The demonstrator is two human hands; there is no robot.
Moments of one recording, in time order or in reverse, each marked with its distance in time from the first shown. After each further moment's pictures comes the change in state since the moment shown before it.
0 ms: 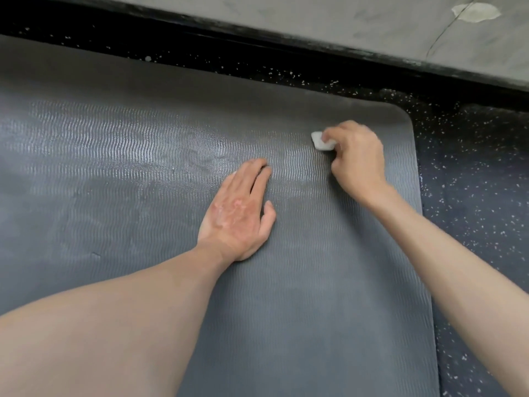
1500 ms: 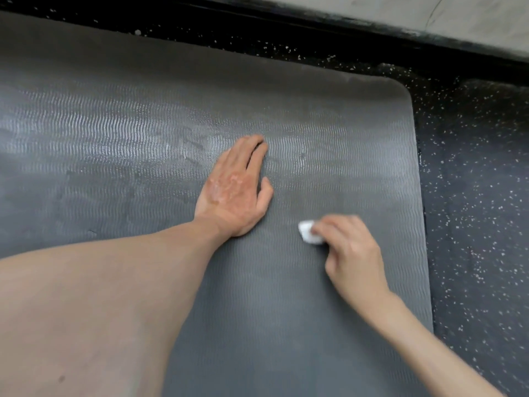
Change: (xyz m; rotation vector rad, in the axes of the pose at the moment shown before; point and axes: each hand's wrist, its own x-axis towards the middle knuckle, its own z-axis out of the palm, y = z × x) left_hand 0.001 0.000 0.000 0.012 0.008 0.013; right_hand -0.173 -0.040 -0.019 0.170 -0.033 -0.076
